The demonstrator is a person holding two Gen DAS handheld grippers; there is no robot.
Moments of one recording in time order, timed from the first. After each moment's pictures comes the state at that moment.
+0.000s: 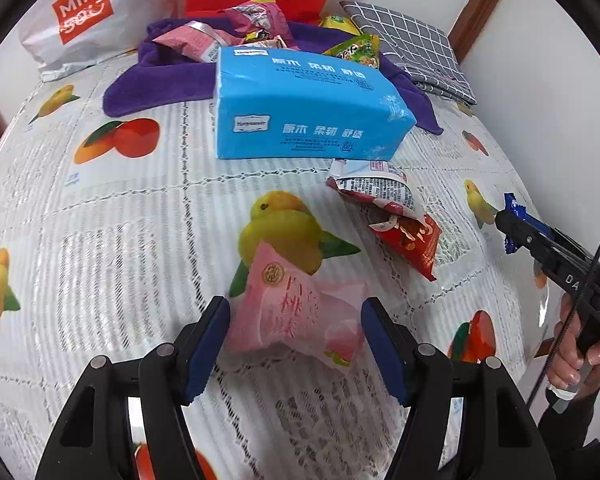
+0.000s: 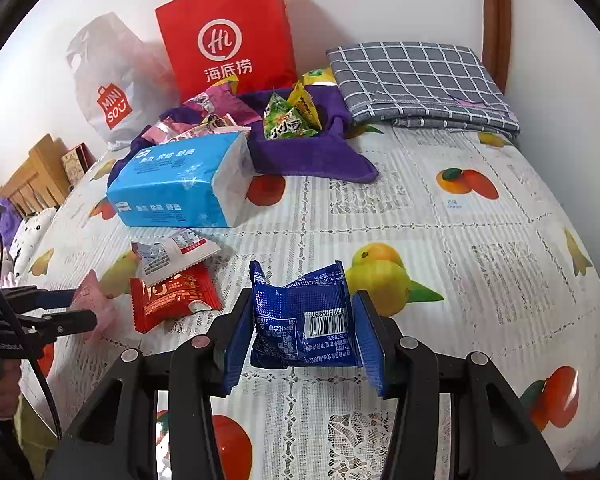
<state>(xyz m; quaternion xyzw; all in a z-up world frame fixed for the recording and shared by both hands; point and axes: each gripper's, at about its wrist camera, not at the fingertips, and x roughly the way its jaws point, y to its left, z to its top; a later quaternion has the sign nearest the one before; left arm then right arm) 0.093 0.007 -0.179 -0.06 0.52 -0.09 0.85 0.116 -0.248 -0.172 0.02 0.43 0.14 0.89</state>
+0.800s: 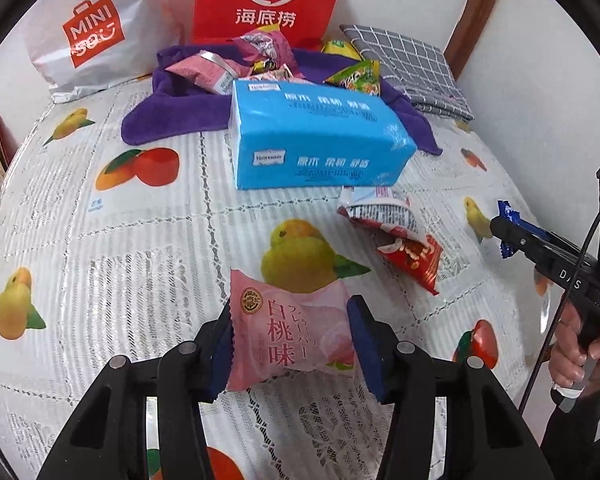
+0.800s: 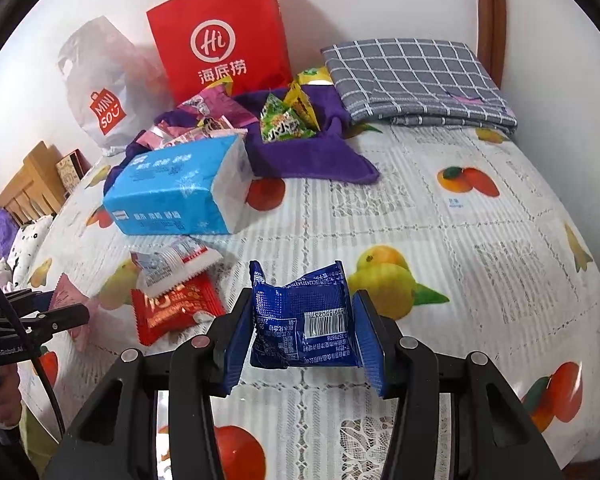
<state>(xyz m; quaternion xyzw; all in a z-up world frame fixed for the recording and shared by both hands) 0.086 0.023 -0.160 -0.06 0.49 -0.09 0.87 0.121 -0.237 -0.161 0.02 0.43 0.13 0.90</state>
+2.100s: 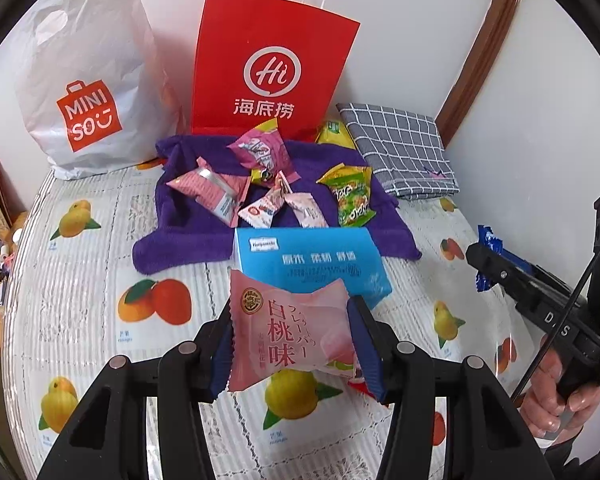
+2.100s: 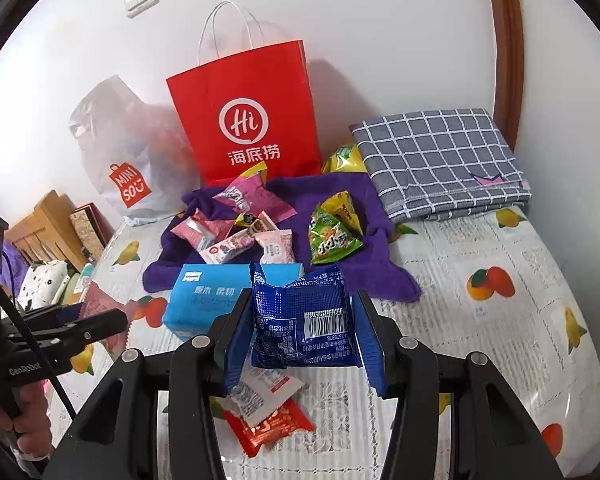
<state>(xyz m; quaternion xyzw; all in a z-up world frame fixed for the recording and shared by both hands) 0.153 0.041 -0.068 -0.09 0.43 -0.10 0.89 0.170 -0.187 -0.063 0.05 0.38 0.12 0.92</state>
